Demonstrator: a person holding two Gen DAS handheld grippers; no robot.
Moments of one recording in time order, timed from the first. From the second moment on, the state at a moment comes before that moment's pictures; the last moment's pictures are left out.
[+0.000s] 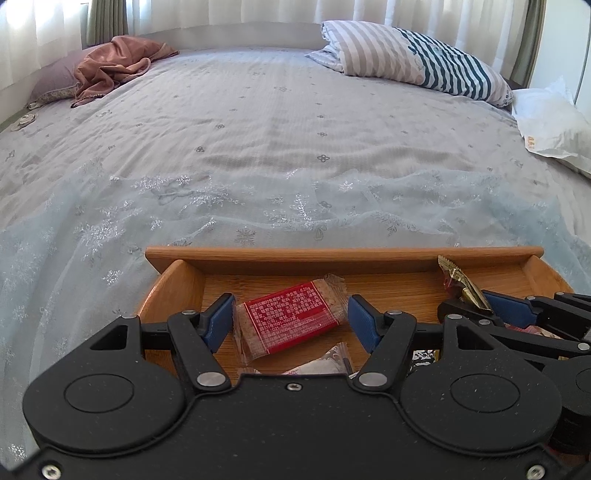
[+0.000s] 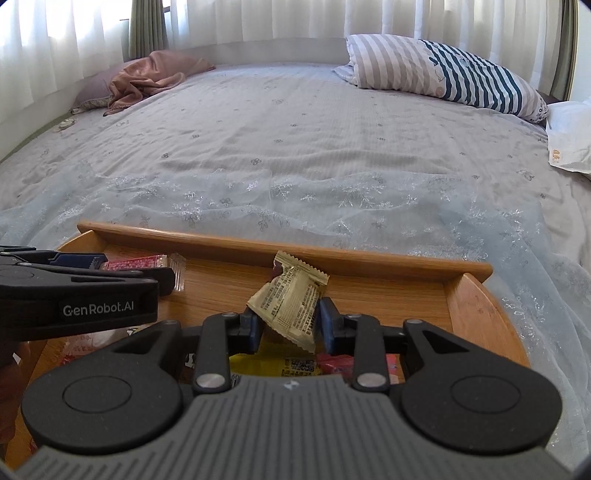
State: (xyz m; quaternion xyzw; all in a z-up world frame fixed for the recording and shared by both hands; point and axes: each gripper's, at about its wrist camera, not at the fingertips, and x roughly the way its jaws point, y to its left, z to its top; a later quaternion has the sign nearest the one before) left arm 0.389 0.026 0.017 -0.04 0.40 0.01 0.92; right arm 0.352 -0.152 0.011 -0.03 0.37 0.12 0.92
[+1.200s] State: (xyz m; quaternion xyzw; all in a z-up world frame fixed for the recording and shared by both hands) left arm 0.346 0.026 0.050 -0.03 0.39 0.01 0.92; right arm 0.312 -0.173 0.042 0.00 0.32 0.12 0.94
